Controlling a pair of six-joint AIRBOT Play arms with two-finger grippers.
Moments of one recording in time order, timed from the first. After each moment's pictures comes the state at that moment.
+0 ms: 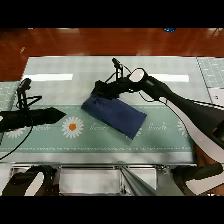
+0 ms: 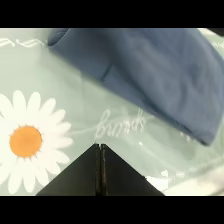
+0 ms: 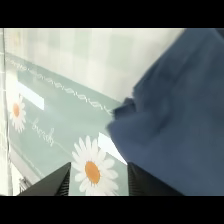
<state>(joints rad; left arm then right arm) 0.08 -0.69 0.59 0.89 -1.10 -1.30 0.53 -1.72 1.42 -0.60 0.84 1.52</state>
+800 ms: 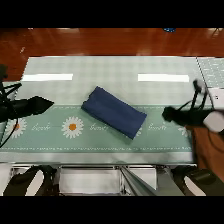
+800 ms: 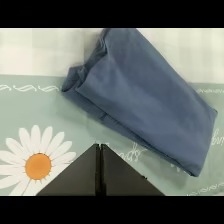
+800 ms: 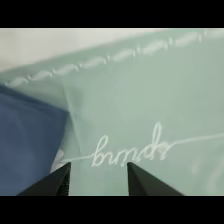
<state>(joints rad) 0.20 -0.68 0.71 0.86 -1.16 -1.29 0.21 -0.73 0.58 -1.42 0.98 2.09</state>
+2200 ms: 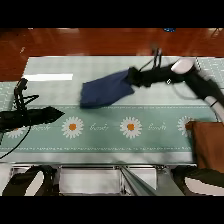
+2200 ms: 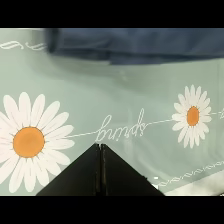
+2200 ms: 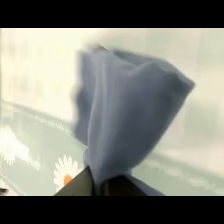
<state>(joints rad) 0.13 -0.70 0.58 0.86 -1.12 -1.30 0.26 -1.41 1.30 -0.74 0.93 1.53</state>
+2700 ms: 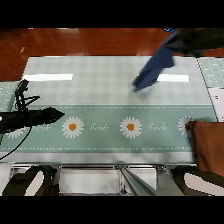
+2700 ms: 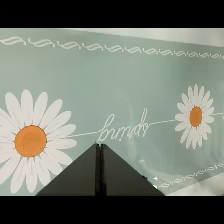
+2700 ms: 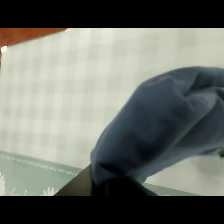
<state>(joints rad) 0.13 -0.70 0.56 0.86 -1.10 -1.30 -0.11 -1.30 1.67 -0.89 1.30 1.65</state>
